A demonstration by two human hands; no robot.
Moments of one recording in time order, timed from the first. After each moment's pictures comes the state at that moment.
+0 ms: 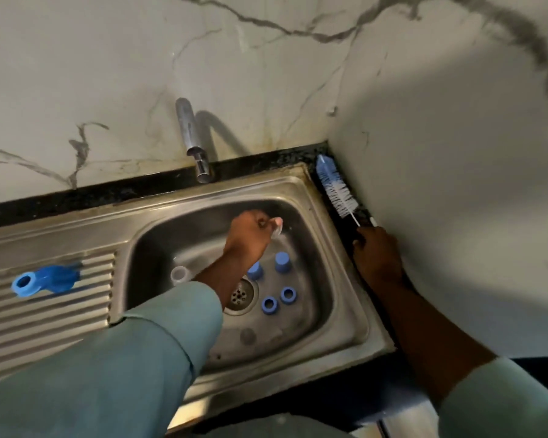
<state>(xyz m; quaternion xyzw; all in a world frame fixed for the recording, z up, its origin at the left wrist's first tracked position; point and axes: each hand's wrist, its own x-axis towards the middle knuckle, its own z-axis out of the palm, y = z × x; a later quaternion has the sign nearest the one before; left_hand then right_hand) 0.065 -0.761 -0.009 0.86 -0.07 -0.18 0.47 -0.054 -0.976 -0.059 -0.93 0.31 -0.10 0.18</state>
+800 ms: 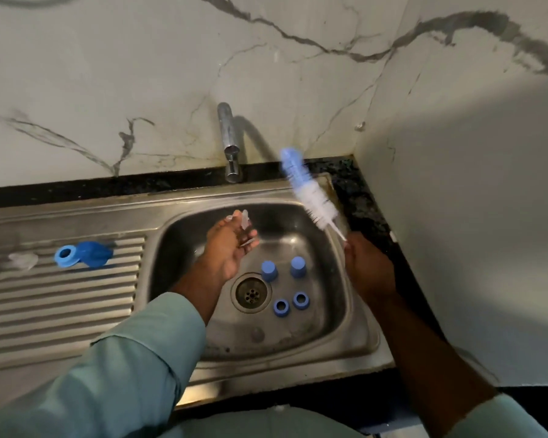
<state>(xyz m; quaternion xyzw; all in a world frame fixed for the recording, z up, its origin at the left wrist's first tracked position) 0.060 -0.699 -0.005 0.53 0.23 -0.20 0.79 -0.055 -0.926 -0.030 -0.96 0.20 -0.08 0.18</state>
